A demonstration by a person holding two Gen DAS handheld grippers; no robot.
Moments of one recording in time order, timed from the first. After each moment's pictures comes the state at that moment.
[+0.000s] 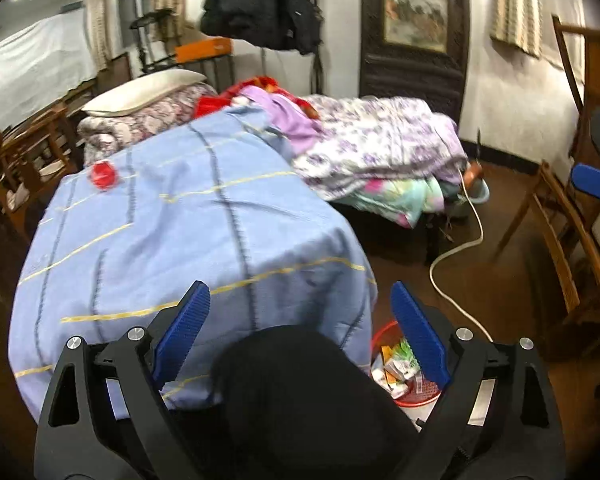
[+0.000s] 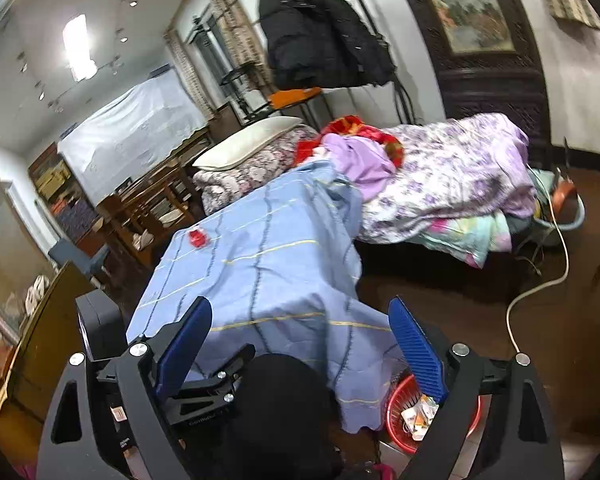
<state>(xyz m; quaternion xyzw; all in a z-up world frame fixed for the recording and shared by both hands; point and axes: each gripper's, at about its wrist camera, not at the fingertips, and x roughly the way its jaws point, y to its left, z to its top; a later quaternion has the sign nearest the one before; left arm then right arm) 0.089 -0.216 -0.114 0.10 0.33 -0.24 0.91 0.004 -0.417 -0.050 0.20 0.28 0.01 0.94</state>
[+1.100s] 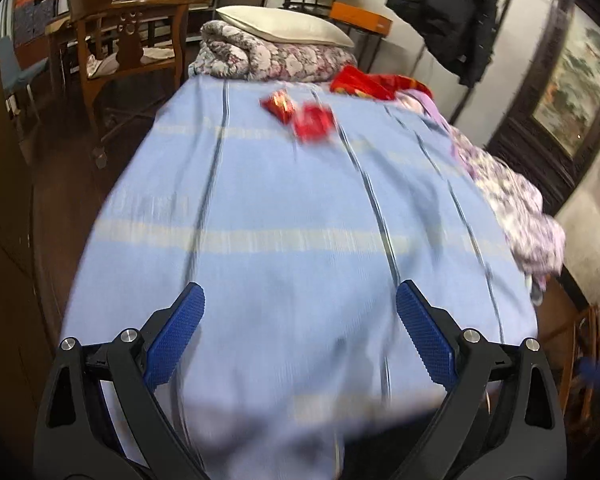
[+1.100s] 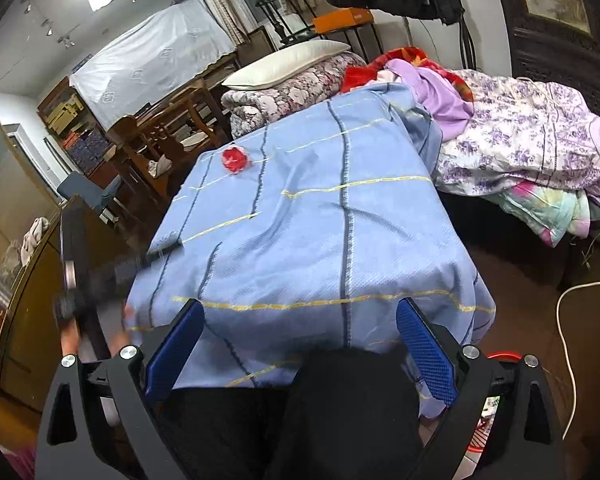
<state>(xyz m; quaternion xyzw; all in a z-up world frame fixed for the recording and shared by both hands) 0.276 0.008 -0.122 -0.08 0.42 -0.09 0.90 0.135 -0.293 -0.097 0.17 0.39 0.07 0.90</state>
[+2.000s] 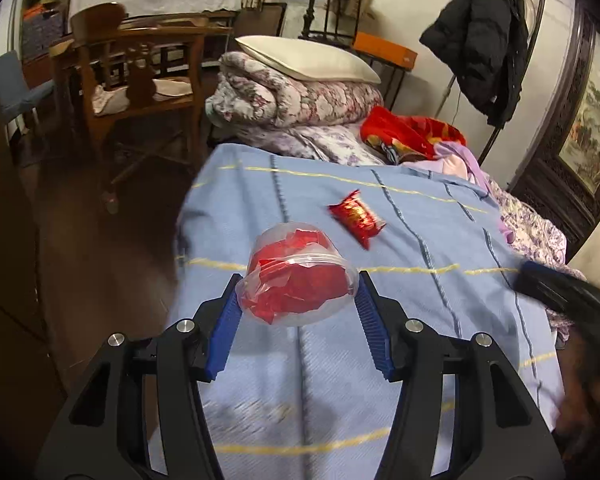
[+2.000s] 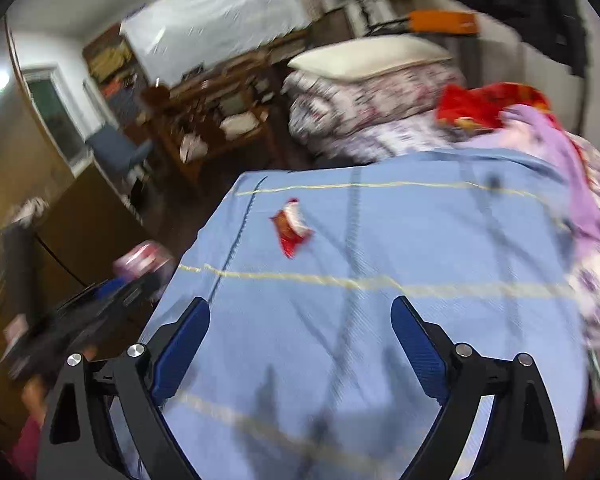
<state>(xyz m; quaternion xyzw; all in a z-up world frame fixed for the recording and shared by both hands) 0.384 0.101 -0.100 -0.08 0.37 -0.07 0.92 0.452 -0.165 -0.089 0.07 0.41 0.19 0.89</state>
